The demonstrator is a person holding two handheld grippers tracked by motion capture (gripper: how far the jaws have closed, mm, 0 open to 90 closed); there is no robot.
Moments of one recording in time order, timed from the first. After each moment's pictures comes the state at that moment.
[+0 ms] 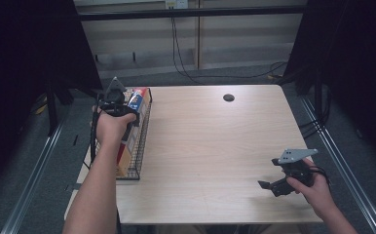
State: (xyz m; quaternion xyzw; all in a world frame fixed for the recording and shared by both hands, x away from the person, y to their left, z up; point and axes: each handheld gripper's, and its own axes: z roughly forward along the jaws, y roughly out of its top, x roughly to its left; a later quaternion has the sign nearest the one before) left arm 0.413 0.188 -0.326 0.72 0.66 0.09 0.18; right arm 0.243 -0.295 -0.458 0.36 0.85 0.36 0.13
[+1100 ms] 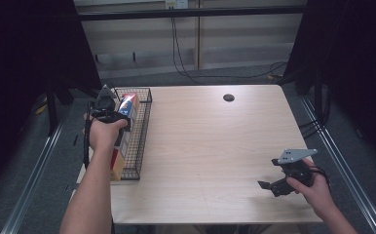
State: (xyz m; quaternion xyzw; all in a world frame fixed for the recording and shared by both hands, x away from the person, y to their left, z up) left arm 0.412 0.216 -0.352 0.70 0.69 0.10 0.17; right arm 0.243 -0.295 -0.458 0.36 0.85 0.36 0.13
